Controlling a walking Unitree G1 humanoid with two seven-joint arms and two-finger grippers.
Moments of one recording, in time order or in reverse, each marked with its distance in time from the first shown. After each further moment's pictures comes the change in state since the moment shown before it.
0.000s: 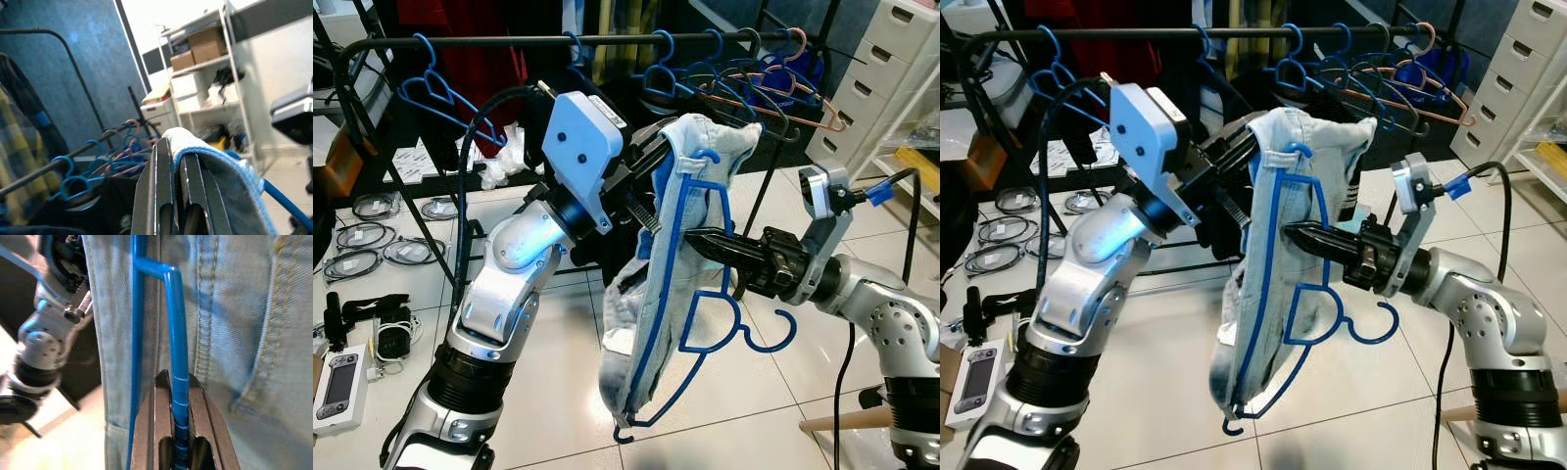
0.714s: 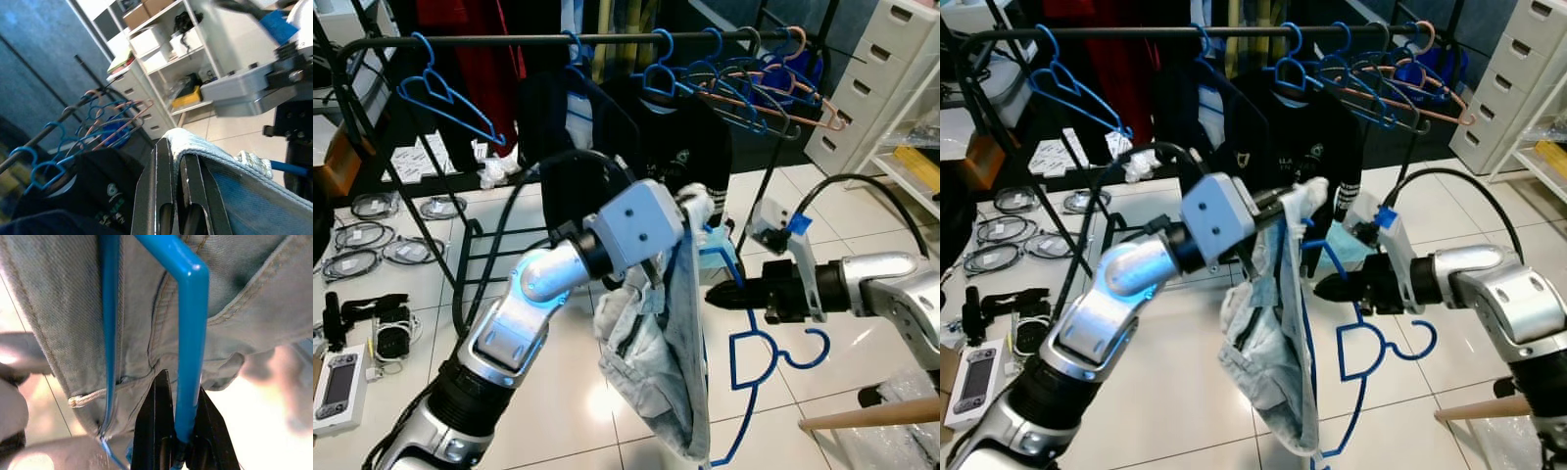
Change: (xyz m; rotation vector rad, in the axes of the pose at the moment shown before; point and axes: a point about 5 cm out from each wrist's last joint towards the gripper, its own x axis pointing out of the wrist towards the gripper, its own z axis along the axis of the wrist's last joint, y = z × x) left arm -0.006 -0.049 -0.026 0.117 0.108 -0.245; right arm -0.025 -0.004 -0.015 -0.174 0.692 -0.072
